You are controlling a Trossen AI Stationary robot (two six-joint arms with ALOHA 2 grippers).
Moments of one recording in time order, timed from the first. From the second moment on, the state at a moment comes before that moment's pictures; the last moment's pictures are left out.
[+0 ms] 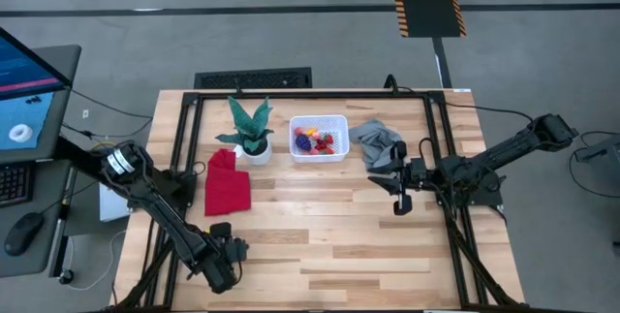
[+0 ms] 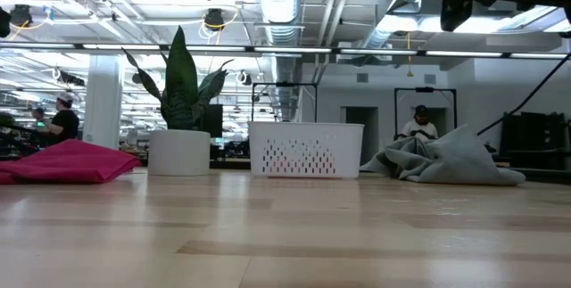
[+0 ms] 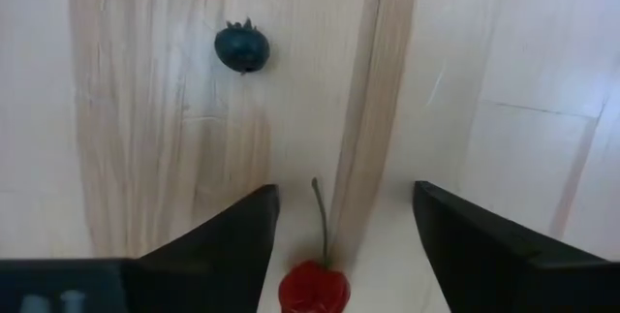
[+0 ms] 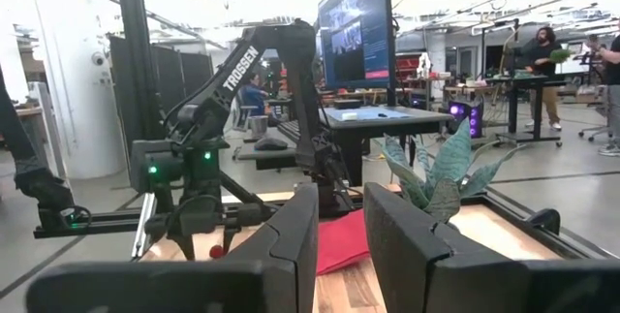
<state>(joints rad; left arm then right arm) -0.87 1.70 0.91 -0.61 -0.11 -1.02 0.35 0.87 0.23 0.82 0.36 -0.05</state>
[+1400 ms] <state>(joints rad) -0.75 1.41 1.05 -0.61 -0.37 -0.53 0.35 0.87 0.23 0.82 0.36 -0.05</state>
